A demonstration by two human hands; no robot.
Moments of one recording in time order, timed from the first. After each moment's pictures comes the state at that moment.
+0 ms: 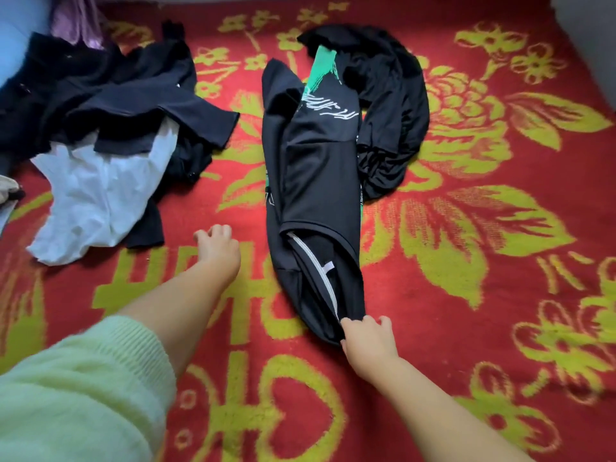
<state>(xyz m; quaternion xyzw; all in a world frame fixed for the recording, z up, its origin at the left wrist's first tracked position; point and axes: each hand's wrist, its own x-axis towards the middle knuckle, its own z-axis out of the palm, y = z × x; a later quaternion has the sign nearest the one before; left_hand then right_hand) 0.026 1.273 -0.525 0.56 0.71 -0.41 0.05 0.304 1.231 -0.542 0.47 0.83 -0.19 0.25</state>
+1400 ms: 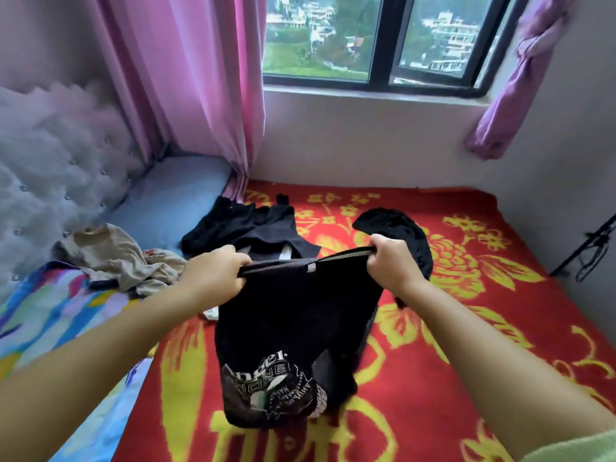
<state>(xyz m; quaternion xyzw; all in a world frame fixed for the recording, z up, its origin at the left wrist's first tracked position) -0.094 1.014 -0.132 0.61 0.79 0.06 0.02 0.160 1.174 -0.138 0.46 0.85 -0.15 -0.21</state>
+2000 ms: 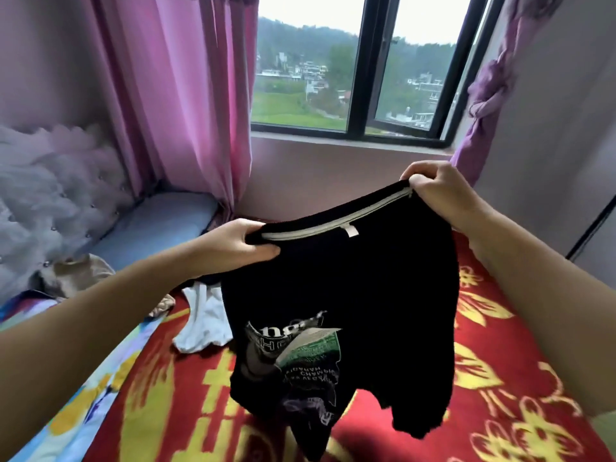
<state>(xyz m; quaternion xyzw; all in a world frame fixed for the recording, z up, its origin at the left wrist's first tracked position) -0.008 1.037 -0.009 0.67 0.60 0.35 0.25 0.258 1.214 0.053 0.37 0.82 -0.23 -0.38</state>
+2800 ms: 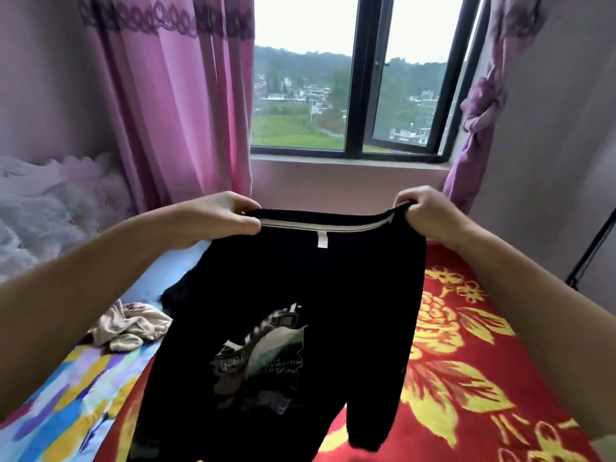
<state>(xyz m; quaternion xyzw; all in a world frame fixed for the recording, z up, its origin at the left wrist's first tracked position) 0.005 1.054 0.066 0.62 0.66 0.31 0.28 0.278 1.235 0.054 0.41 0.84 -0.19 -0.31</state>
